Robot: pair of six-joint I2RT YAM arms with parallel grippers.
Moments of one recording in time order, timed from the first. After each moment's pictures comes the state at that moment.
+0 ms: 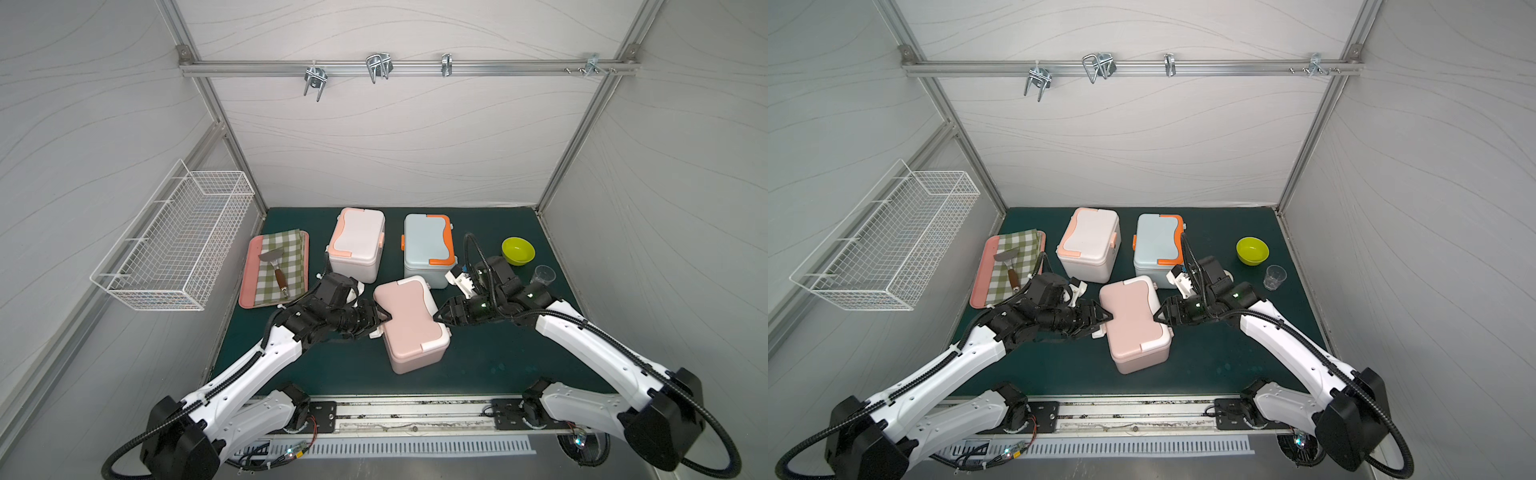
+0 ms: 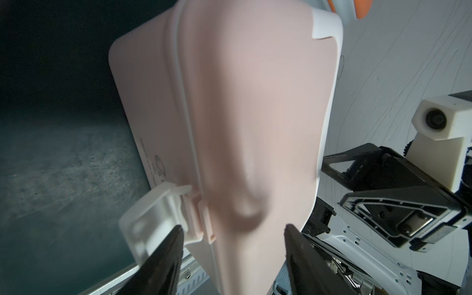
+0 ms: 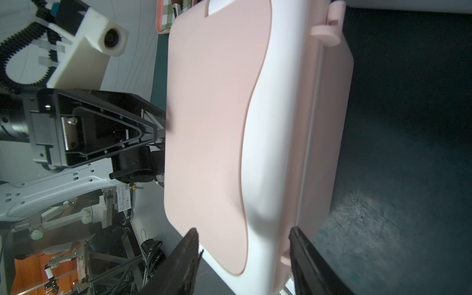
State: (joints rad) left arm -0.56 1.02 0.72 -0.55 0.50 -1.00; right arm 0.63 1.14 0.91 -0.71 -0.63 0.45
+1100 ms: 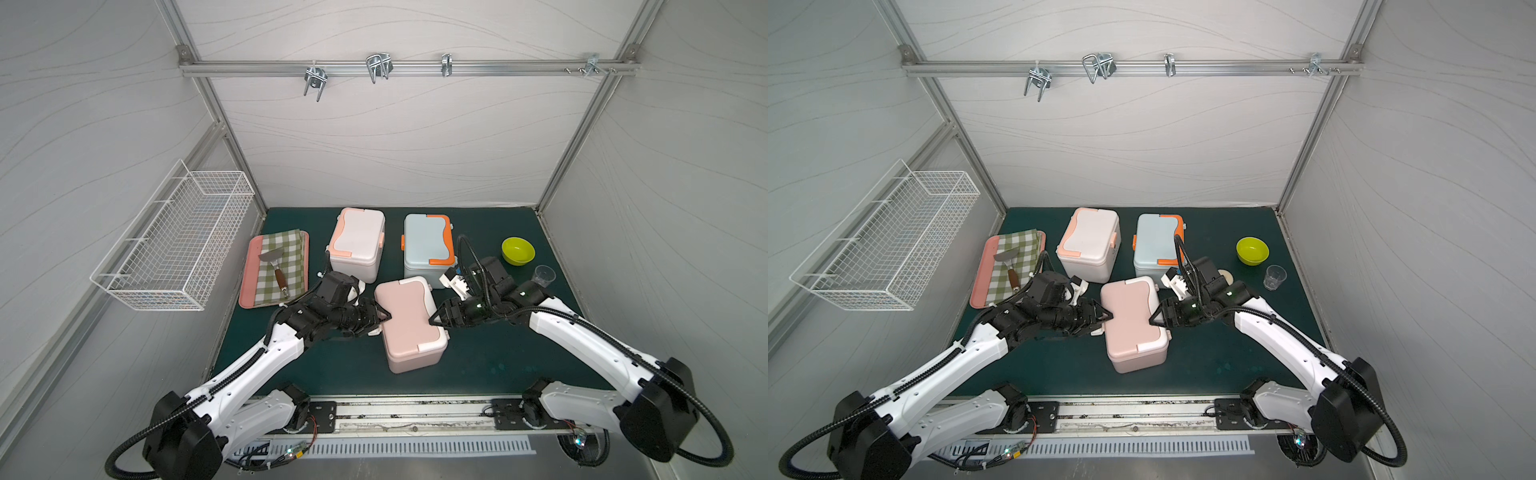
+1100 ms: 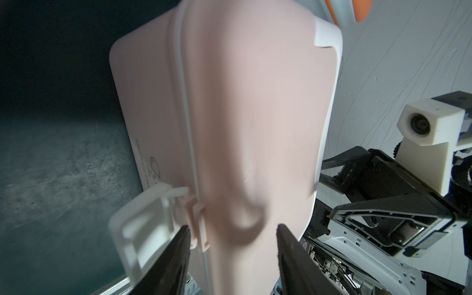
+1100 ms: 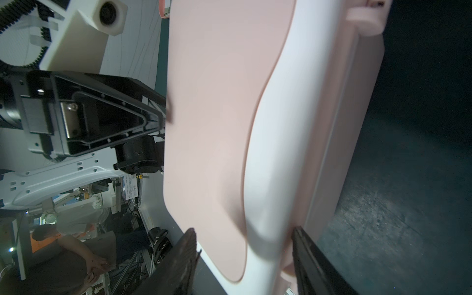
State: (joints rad) left arm -0.55 1.02 0.72 -0.55 0.50 -0.99; right arm 0.66 1.18 0.91 -0.70 -0.66 0.44
